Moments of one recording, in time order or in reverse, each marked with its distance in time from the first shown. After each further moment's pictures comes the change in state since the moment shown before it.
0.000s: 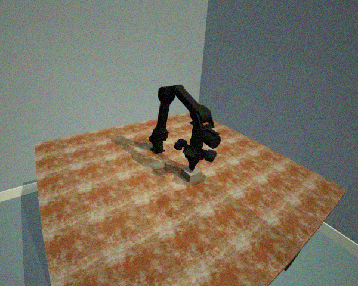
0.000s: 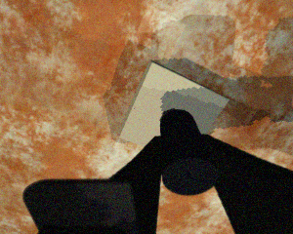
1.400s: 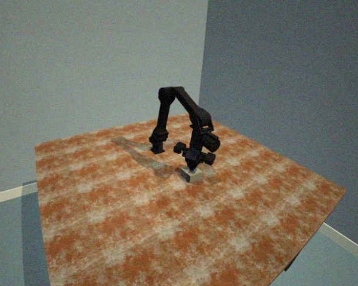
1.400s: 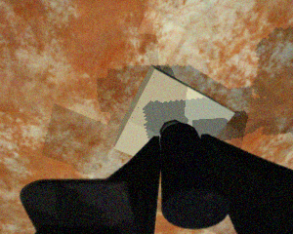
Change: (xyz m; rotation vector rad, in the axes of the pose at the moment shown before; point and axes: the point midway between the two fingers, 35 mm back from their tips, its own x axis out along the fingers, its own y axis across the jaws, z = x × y) arm 0.010 0.000 0.005 -0.055 -0.021 -0.004
